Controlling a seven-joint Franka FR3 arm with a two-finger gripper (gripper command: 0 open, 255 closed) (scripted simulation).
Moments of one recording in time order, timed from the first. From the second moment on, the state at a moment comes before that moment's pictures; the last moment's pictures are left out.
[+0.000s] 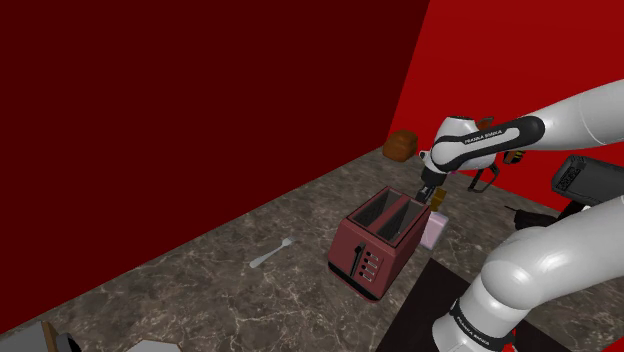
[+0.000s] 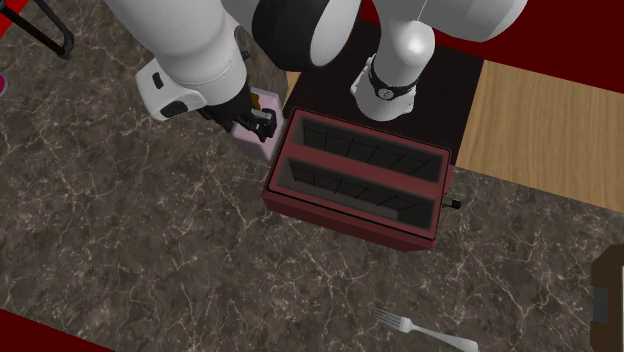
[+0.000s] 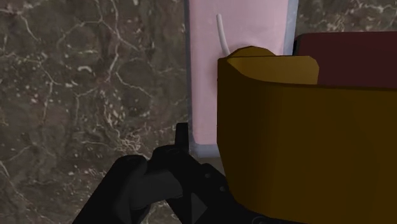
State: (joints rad) arm -0.16 -0.45 -0.53 -2.72 -0.30 2.31 -0.54
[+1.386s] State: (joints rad) arm -0.31 -0.66 -0.63 -2.73 -0.36 2.09 -0.68
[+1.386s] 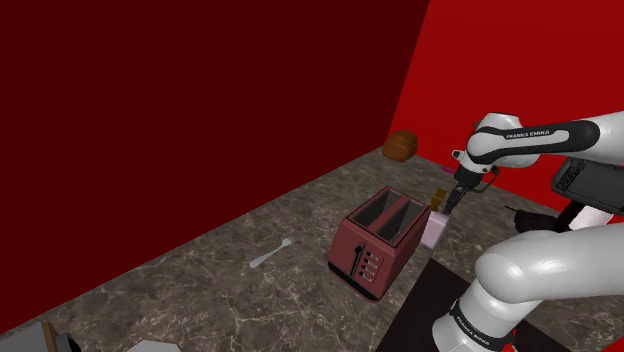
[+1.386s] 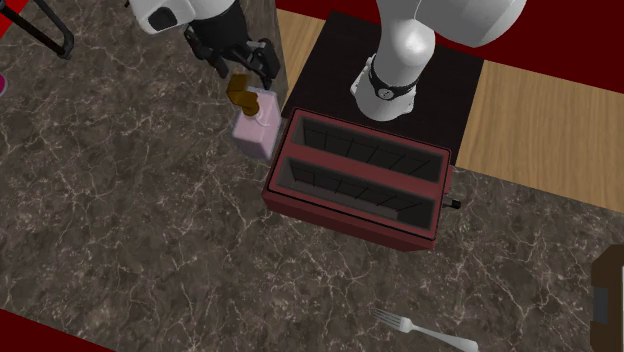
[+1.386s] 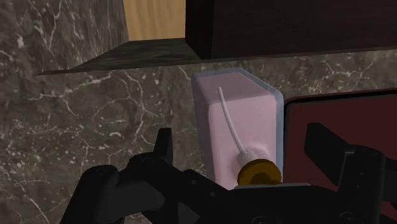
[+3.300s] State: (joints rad) arm -0.31 -0.67 -0.63 -2.75 -0.37 2.11 -0.68
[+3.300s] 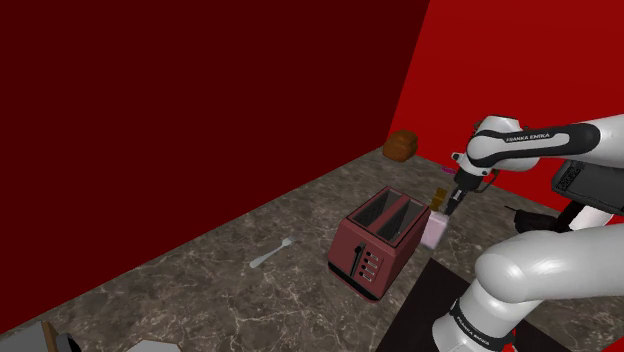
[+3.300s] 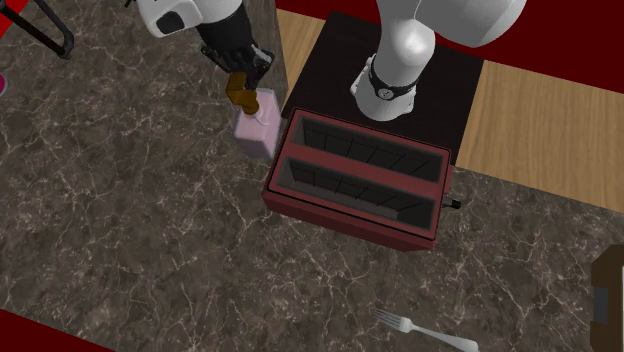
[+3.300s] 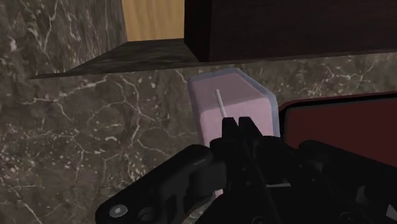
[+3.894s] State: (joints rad) arm -0.22 -0.65 -0.50 -2.75 -0.38 2.17 -0.60
